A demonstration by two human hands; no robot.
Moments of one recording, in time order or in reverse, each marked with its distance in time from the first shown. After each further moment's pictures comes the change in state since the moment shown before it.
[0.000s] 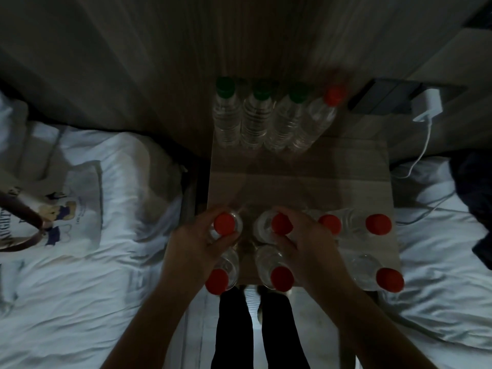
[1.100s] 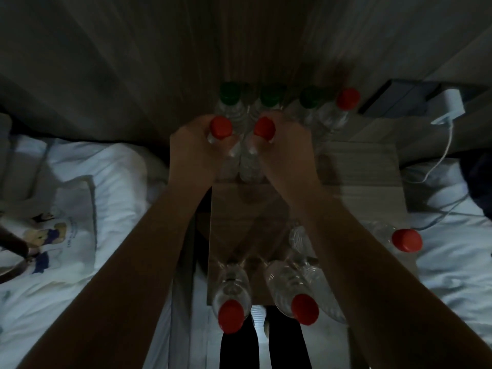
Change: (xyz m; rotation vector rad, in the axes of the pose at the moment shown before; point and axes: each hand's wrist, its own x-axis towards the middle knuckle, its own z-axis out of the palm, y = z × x) left_hand 0.157 0.014 -0.024 0.048 0.268 0.114; right_hand 0.151 -0.062 -0.003 0.006 0.344 -0.094
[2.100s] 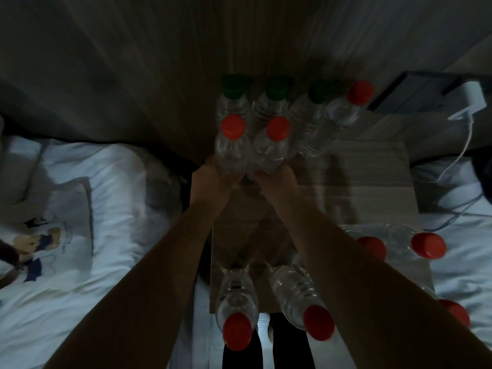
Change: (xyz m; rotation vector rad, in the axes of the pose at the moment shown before) left_hand -0.015 -0.055 0.052 -0.005 -0.248 -0.286; right_hand 0.000 0.077 0.082 0.302 -0.174 0.548
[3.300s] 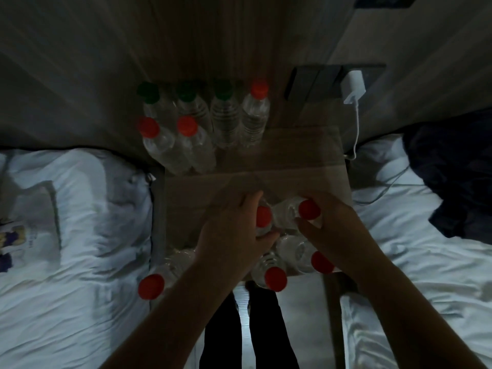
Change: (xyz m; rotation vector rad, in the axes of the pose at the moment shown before) left_hand -0.172 0.127 0.064 0.356 -0.250 0.327; right_hand -0.142 0.063 -0.223 -0.500 -0.015 -0.262
